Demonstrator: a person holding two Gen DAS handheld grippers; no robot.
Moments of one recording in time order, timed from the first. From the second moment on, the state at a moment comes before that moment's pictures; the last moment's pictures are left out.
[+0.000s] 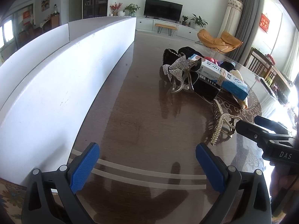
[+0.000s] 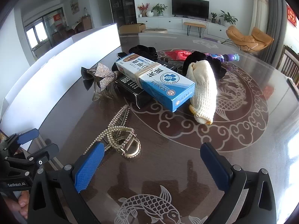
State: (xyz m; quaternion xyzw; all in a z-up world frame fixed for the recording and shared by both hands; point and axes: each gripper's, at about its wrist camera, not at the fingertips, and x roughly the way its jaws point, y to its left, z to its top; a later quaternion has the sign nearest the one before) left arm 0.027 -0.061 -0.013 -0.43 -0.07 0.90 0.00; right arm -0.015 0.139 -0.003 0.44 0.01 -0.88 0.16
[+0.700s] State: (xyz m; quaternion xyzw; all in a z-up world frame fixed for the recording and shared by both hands) left arm 0.025 -0.057 -0.013 -0.43 -0.06 0.90 0.01; right arm -0.047 0.089 -0.035 0.45 0.06 -0.88 0.12
